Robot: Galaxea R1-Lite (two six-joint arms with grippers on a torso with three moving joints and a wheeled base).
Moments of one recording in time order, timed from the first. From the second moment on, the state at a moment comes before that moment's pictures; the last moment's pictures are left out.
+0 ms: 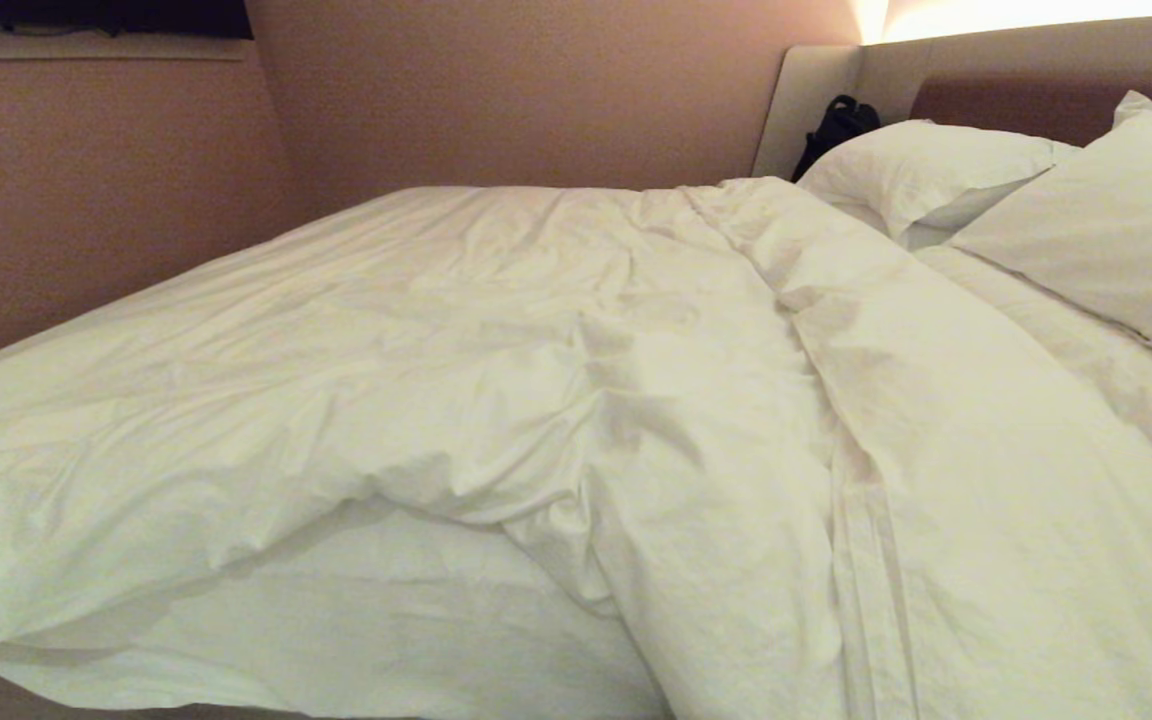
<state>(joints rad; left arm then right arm) 0.00 0.00 0.00 -0.06 0.01 0.01 -1.17 1.91 -0.97 0.28 1.15 -0.70</state>
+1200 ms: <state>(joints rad) 0.00 0.00 0.00 -0.06 0.01 0.01 -1.19 2.15 -1.03 0.31 1.14 -0.99</state>
